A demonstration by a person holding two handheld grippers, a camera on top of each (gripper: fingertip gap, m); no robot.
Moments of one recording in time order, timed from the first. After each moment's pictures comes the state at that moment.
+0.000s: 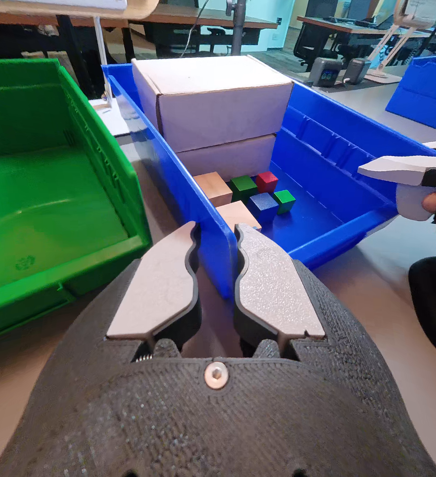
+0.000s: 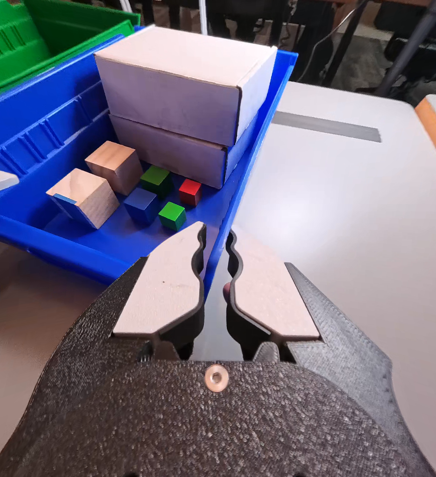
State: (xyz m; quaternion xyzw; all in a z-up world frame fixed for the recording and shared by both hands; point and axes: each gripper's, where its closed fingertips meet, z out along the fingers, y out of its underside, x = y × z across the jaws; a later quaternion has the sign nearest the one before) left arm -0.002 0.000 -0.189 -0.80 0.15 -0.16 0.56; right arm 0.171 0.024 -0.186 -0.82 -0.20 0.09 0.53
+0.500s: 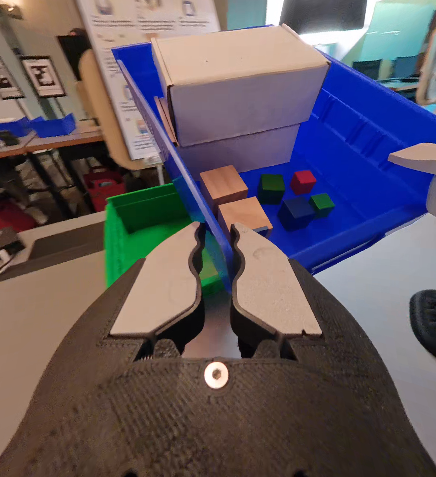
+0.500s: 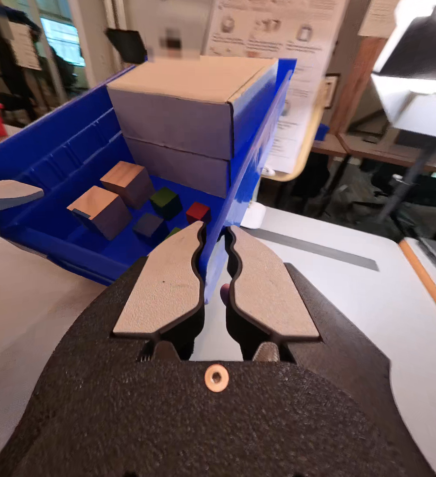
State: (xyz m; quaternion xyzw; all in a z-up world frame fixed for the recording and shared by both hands) left arm -0.110 -0.076 -0.034 -0.74 0.11 -0.06 0.66; right arm 0.072 -0.040 -0.018 -0.70 -0.23 0.14 0.66
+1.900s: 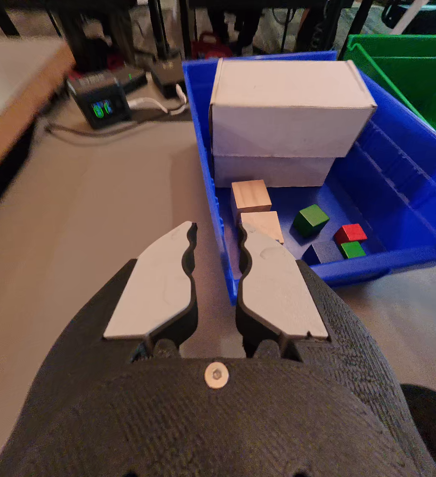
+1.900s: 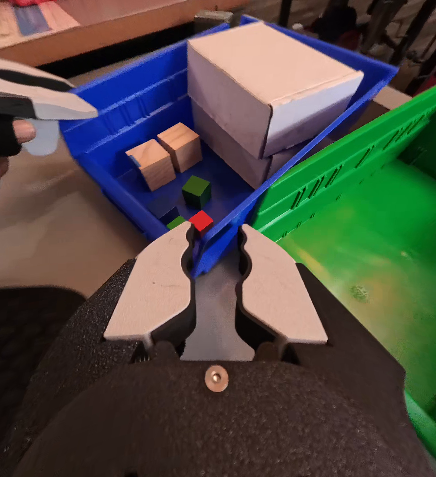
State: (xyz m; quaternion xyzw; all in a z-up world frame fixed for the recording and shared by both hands) left arm -0.420 -0.098 -0.171 -0.85 -0.08 0.04 0.52; right arm -0.233 -0.041 -0.175 -0.73 -0.46 0.27 0.42
